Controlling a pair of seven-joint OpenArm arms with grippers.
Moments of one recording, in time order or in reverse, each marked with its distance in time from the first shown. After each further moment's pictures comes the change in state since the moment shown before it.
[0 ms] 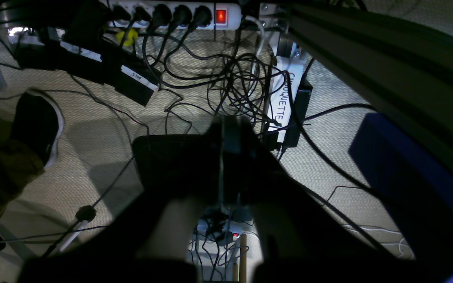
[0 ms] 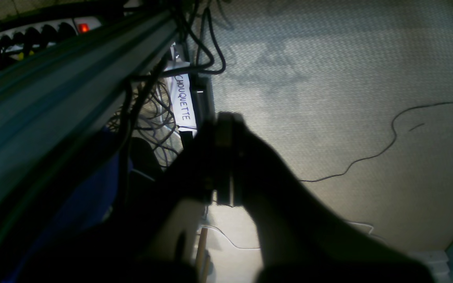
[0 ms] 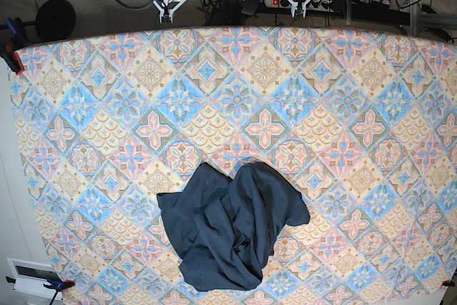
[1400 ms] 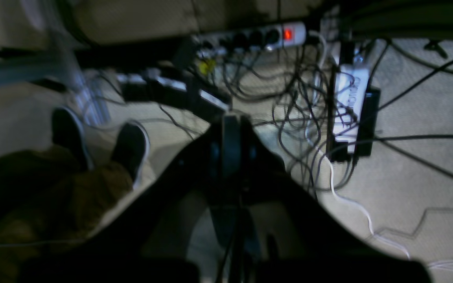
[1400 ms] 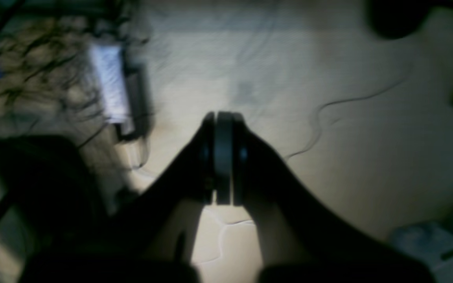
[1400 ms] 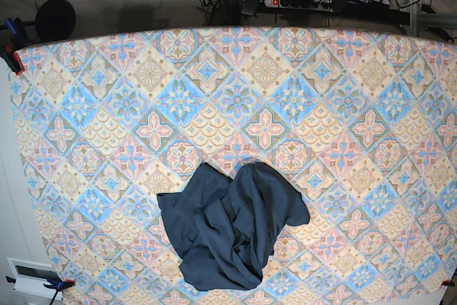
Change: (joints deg) left arm 38.6 -12.6 -0.1 55.0 -0.4 0.2 0.5; right arm -32.3 9.4 0.2 42.2 3.5 -0.4 -0.6
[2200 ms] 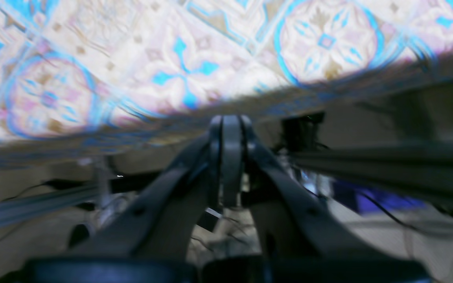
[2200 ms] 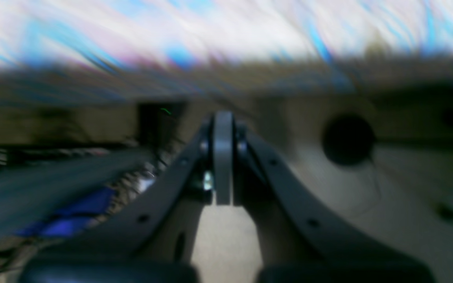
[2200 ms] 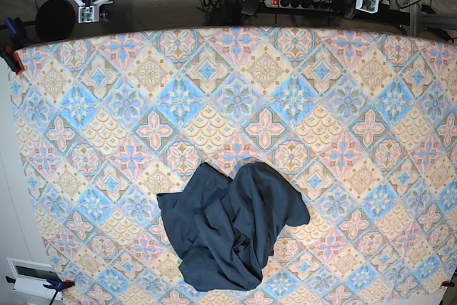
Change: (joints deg) left arm 23.5 -7.6 -8.5 56.9 -11.7 0.0 9.2; right arm -19.0 7.3 6.1 51.3 13.9 1.2 -7.2
